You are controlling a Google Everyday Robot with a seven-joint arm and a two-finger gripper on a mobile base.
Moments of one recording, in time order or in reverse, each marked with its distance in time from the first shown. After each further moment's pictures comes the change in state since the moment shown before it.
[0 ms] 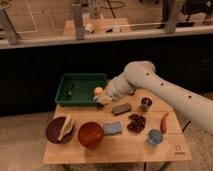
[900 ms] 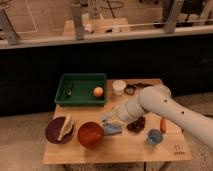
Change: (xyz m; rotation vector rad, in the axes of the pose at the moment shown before) arm 0.080 0.087 -0.001 -0.025 0.001 -0.113
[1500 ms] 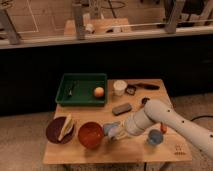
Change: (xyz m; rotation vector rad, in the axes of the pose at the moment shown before) arm 0.081 0.036 0.037 -0.202 -0.056 -0.121
